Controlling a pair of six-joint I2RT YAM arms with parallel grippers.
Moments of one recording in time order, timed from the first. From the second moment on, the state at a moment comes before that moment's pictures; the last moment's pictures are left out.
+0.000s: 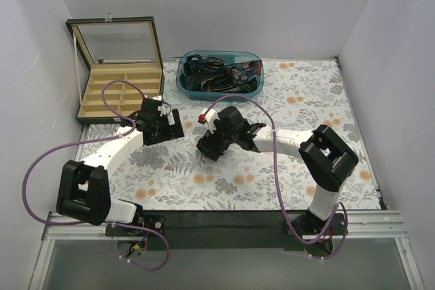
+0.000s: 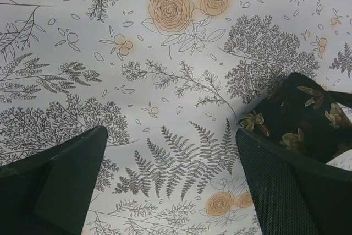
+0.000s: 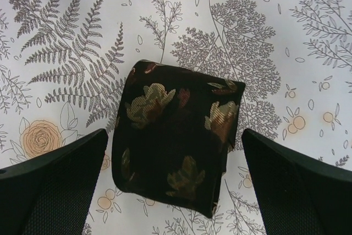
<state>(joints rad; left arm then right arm) -0.28 1.38 0.86 -0.44 0.02 -0.48 0.85 1.76 1.03 0.02 -0.26 -0.12</state>
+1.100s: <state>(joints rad) -0.26 1.42 0.84 -0.39 0.18 -0.46 0.91 1.91 1.13 -0.02 -0.27 -0.20</state>
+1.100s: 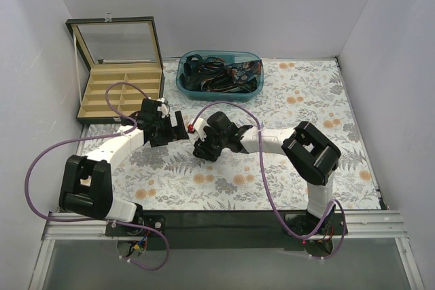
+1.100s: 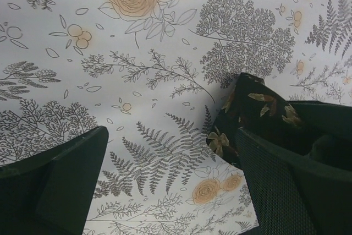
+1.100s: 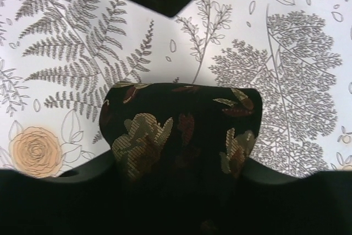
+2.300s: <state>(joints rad) -0.38 1.10 0.50 -0.21 0.36 -0.80 0.69 1.72 1.14 -0.06 -0.46 -0.07</state>
